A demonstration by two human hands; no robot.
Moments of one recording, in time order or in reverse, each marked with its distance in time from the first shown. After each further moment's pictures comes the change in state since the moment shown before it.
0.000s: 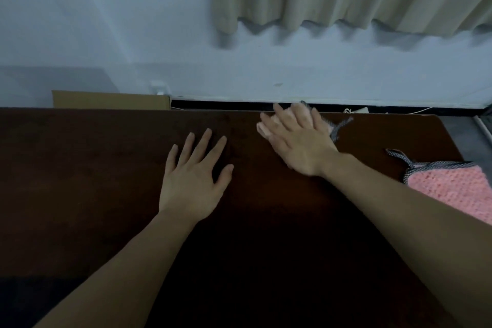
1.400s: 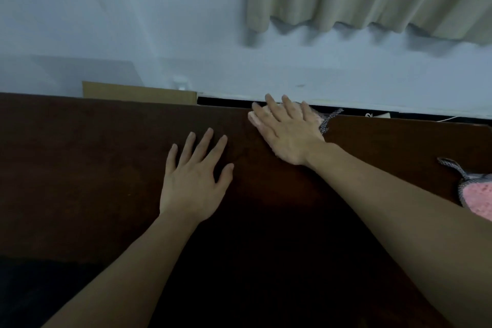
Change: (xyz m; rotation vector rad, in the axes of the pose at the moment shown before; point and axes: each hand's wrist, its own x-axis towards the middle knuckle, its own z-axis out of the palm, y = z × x) left_hand -0.016 -0.072 -0.015 0.000 0.007 -0.082; right_hand 0.060 -0.092 -0.007 -0.003 -0.036 -0.048
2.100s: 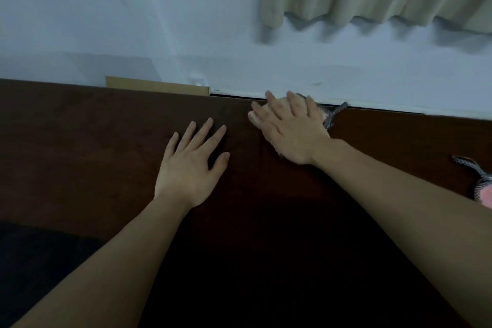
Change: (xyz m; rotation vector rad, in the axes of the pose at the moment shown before) left_hand -0.003 0.000 0.004 -0.019 0.037 -0.016; right_hand -0.014 0.006 0.003 -0.037 0.022 -0.088
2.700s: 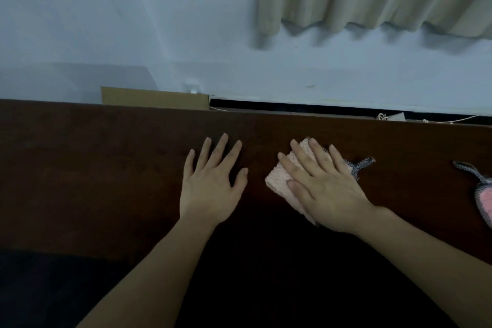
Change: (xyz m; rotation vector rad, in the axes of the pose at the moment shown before) left_hand 0.001 0.000 -0.002 -0.003 -0.023 0.011; right_hand -0.087 -0.022 0.016 0.030 -0.082 0.013
